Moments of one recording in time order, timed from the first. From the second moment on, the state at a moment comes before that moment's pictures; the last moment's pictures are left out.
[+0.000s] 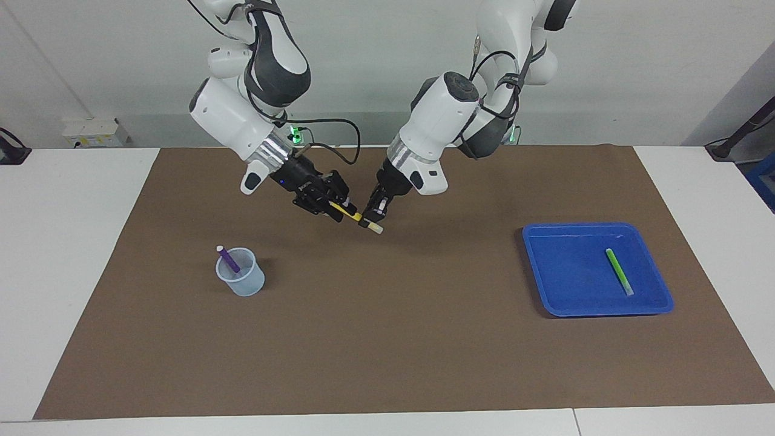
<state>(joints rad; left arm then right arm) -0.41 0.31 -0.30 -1.64 -0.32 2.36 -1.75 0.14 0.01 0.15 -2.05 0.95 2.37 -0.03</state>
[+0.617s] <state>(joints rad) -0.41 0.31 -0.30 -1.64 -0.32 2.39 -1.75 0.14 0.01 0.16 -2.05 0.95 2.36 -0.04</state>
